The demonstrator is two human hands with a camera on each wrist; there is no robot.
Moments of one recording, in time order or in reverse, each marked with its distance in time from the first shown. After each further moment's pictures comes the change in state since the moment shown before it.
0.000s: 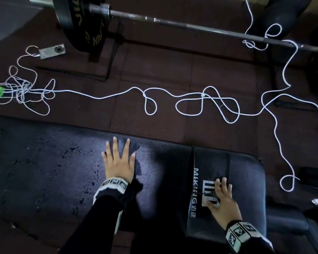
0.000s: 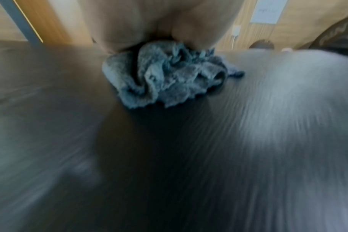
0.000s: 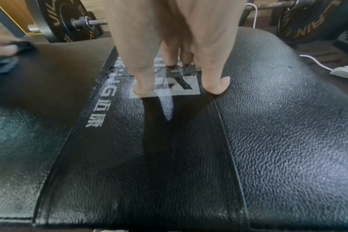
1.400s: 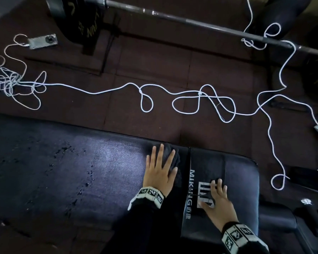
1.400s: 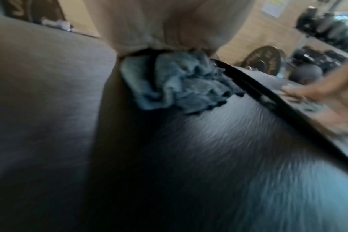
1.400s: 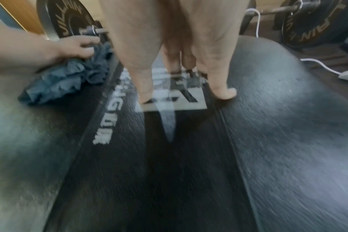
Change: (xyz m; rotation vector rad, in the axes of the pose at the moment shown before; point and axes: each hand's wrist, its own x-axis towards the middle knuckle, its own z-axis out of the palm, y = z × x) left_hand -0.034 0.105 0.038 -0.117 0.009 0.385; right_hand 0.000 -0.005 -0.010 -0.060 -0.091 0.049
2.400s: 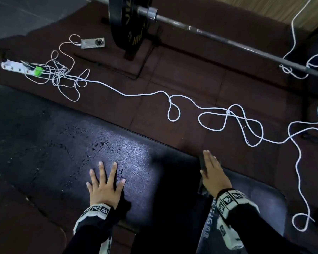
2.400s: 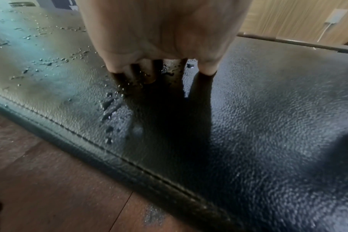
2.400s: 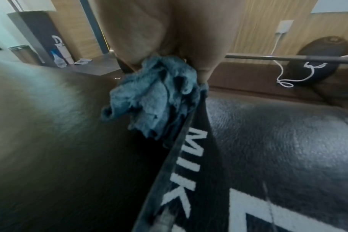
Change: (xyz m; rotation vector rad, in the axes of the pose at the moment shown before) left_hand -0.102 -0.172 -0.059 -0.171 -0.111 -0.761; right_hand 0.074 -0.136 -0.037 -0.148 0.087 -0.427
